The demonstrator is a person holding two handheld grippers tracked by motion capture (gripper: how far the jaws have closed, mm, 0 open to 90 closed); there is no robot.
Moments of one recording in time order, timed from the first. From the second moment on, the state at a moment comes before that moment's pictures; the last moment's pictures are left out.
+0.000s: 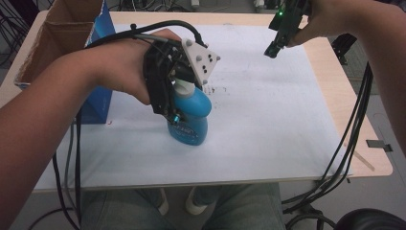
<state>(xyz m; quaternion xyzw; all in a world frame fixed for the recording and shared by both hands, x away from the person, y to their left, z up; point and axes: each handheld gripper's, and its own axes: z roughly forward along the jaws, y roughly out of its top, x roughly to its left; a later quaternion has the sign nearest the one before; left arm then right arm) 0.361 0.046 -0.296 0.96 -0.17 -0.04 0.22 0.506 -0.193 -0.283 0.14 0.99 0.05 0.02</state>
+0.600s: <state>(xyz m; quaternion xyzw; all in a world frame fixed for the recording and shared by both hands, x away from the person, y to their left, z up) 0.367 0.072 -0.273 0.97 -0.12 -0.02 0.19 0.508 -0.191 -0.283 0.13 0.99 0.05 0.02</state>
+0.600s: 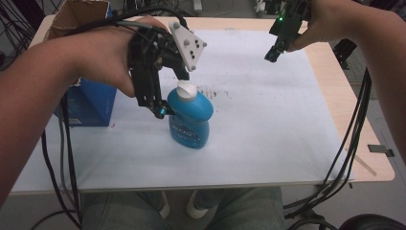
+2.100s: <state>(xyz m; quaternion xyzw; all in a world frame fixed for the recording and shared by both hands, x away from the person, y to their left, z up) 0.389 0.124 -0.219 1.00 0.00 -0.02 0.04 0.504 -0.191 -0.275 0.12 0.99 0.05 0.02</state>
